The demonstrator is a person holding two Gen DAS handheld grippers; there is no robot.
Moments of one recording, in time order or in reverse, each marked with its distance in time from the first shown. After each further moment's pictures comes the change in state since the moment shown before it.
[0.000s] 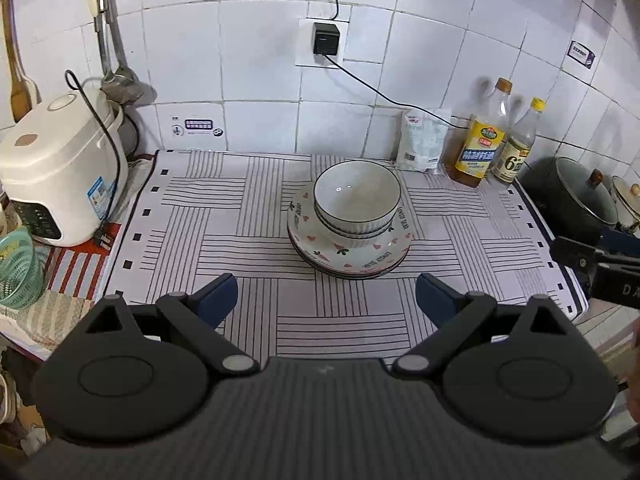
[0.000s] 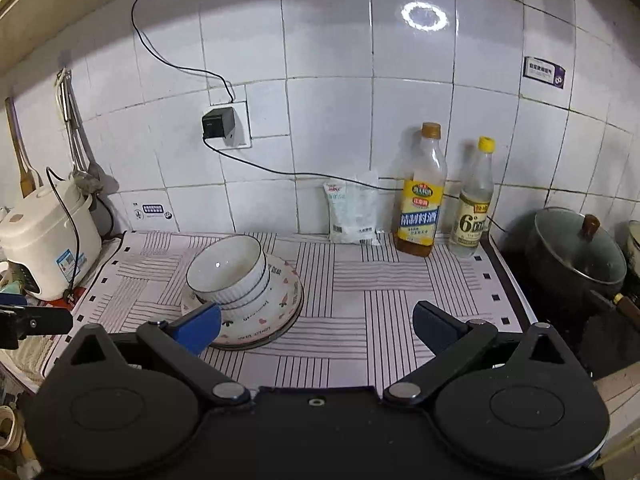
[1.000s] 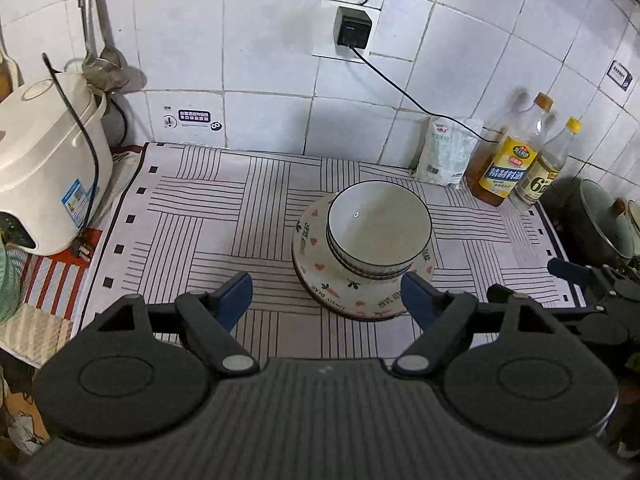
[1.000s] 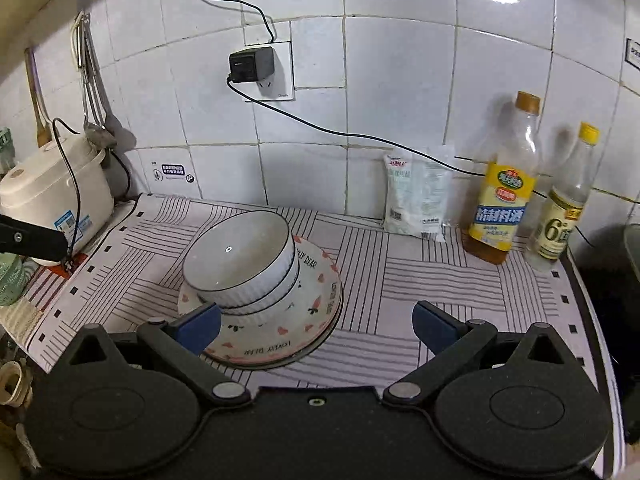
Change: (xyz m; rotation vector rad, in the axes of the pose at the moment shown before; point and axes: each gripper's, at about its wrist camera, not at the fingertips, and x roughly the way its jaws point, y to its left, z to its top) left arm 0.068 0.019 0.048 -0.076 0.054 -0.014; right arm 0.119 0.015 0.012 -0.100 0.082 0.143
